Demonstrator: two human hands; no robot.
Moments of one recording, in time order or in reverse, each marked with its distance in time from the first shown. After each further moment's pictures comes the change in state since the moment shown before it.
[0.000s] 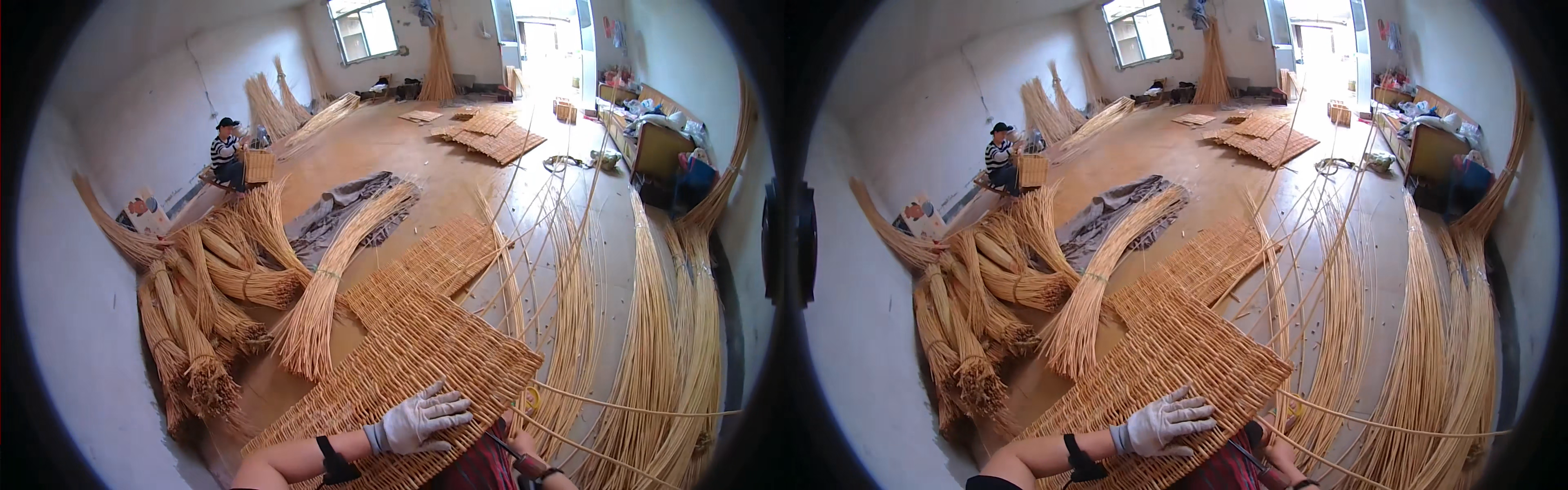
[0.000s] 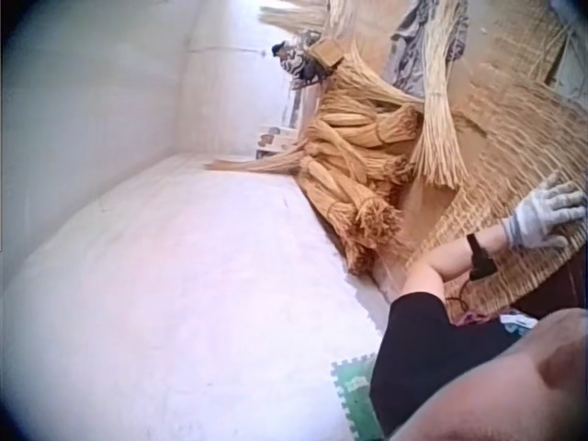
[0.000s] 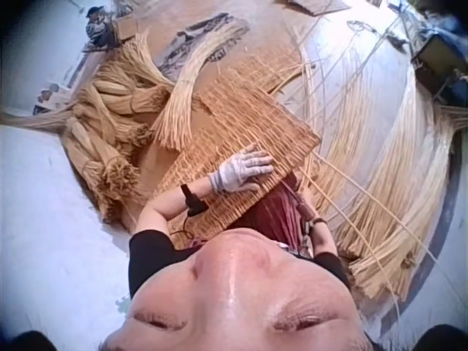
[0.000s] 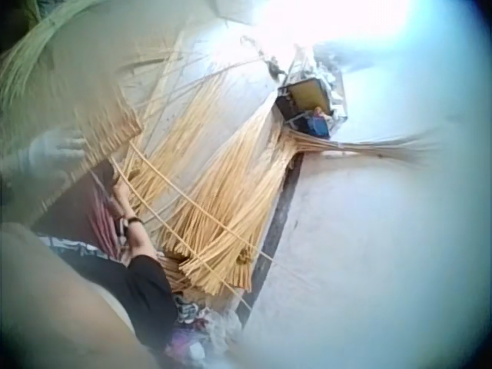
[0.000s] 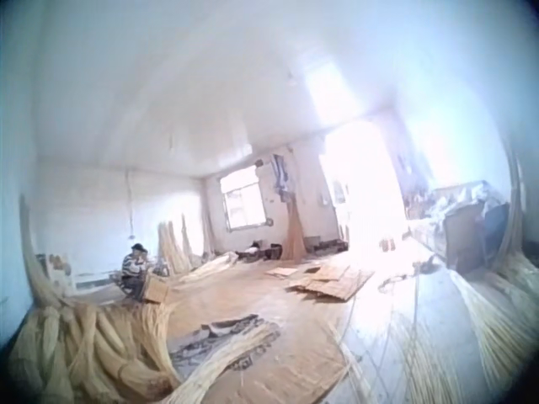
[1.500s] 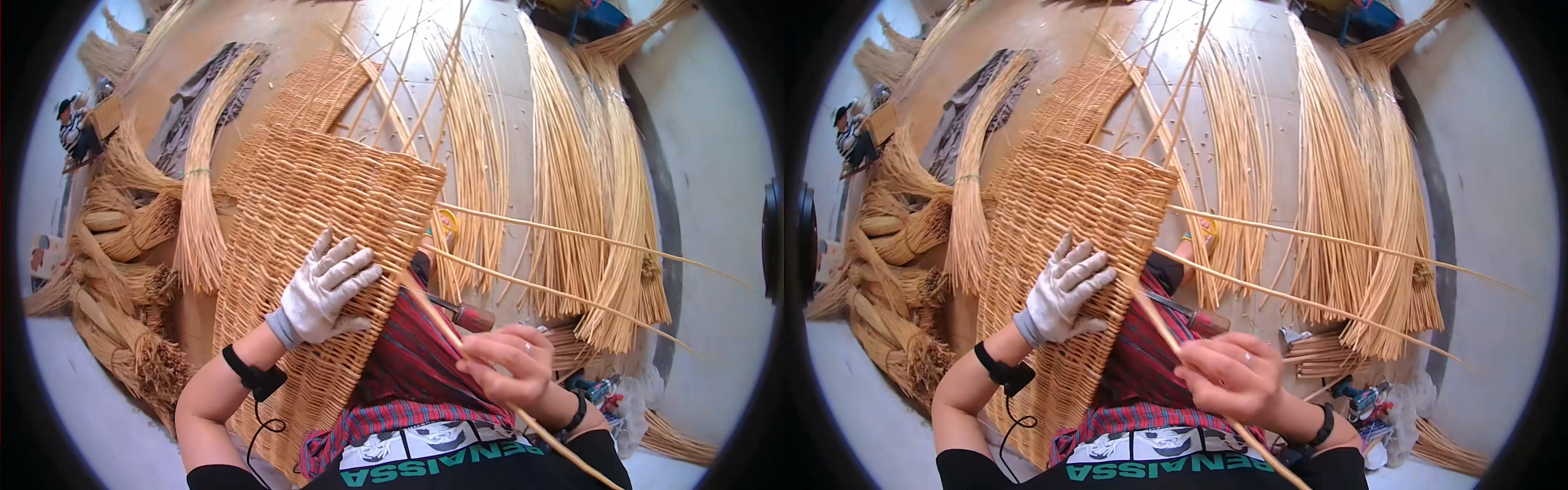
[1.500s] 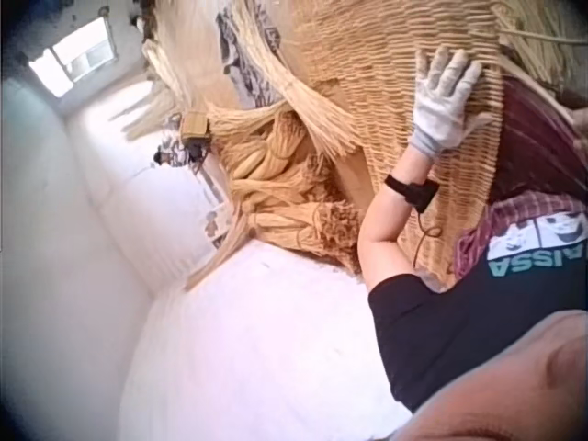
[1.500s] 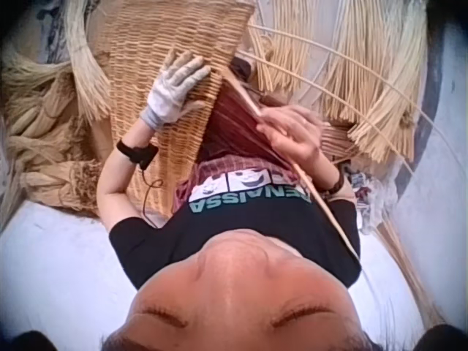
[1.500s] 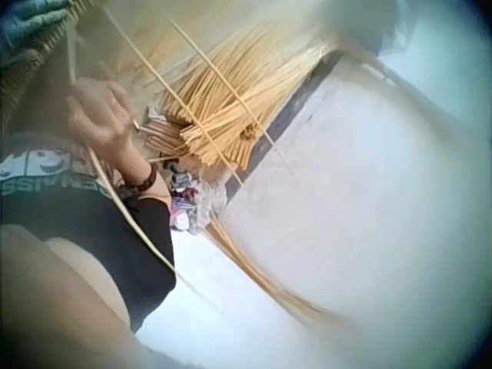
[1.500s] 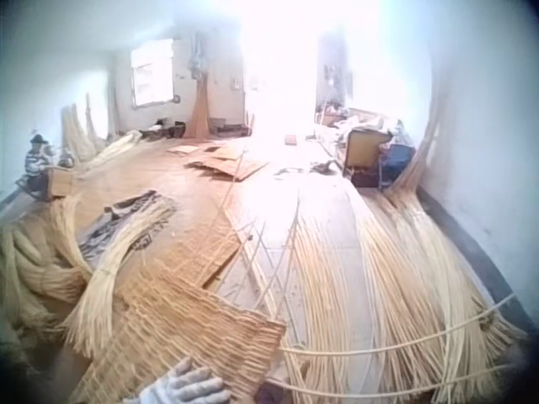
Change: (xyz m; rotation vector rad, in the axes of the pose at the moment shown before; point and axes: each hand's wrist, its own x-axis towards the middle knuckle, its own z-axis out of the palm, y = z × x) left_hand 0.019 -0.005 -0.008 0.073 -0.113 0.065; right_hand -0.245 -0.239 -0.281 0.094 0.573 -0.959
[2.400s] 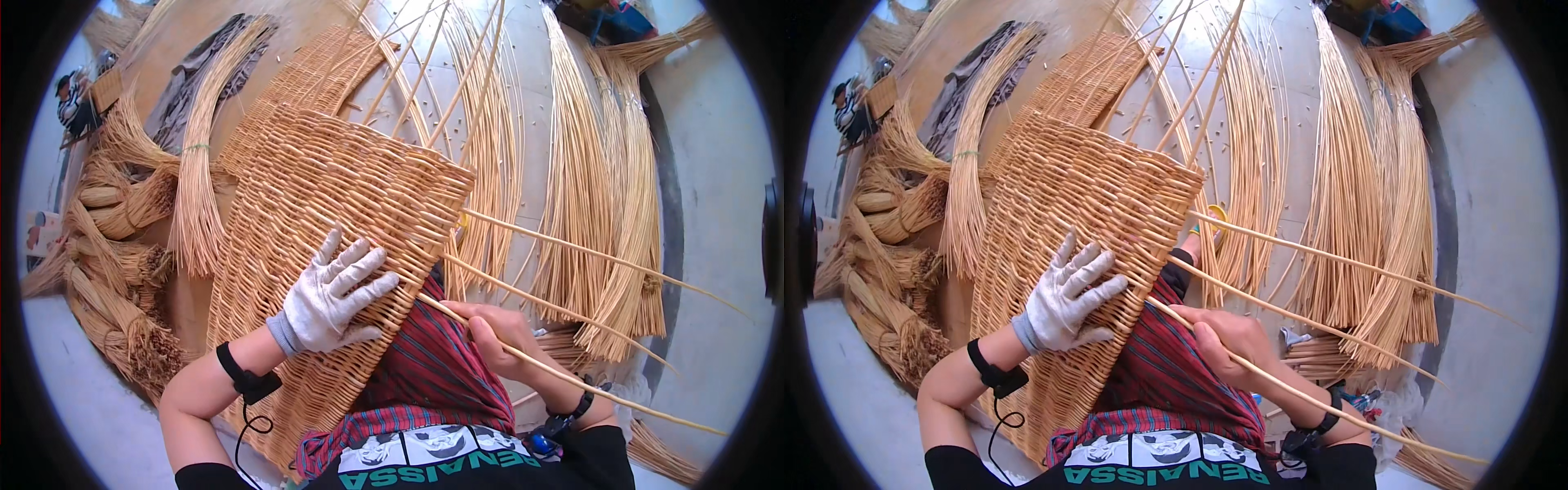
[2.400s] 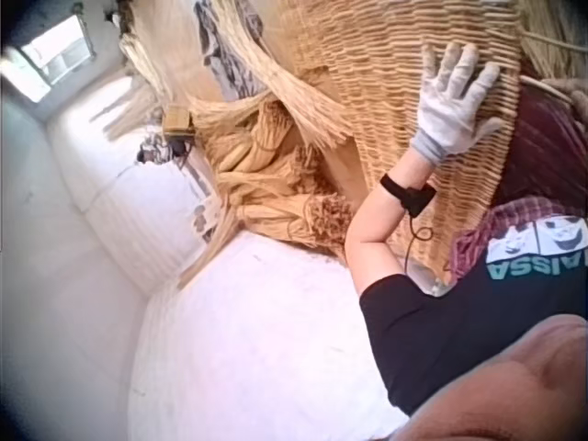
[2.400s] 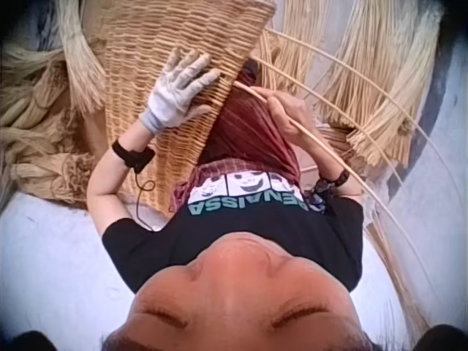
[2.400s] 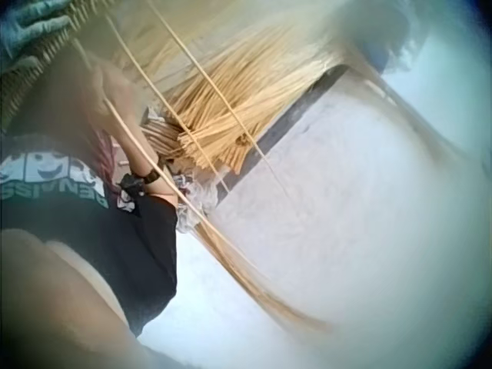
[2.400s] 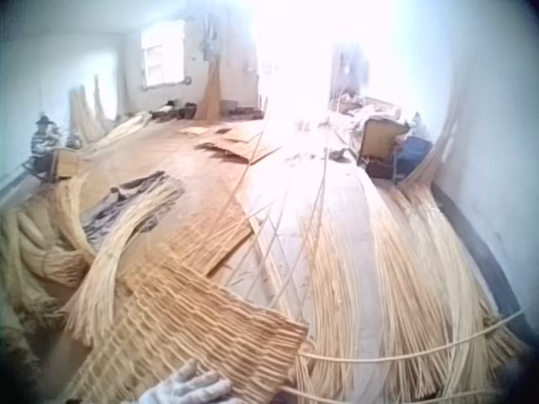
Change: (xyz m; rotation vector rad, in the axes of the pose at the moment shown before) left_hand -0.002 -0.001 0.001 -0.031 -0.075 -0.088; right_hand 0.018 0.047 0.031 0.484 -0.449 0.689
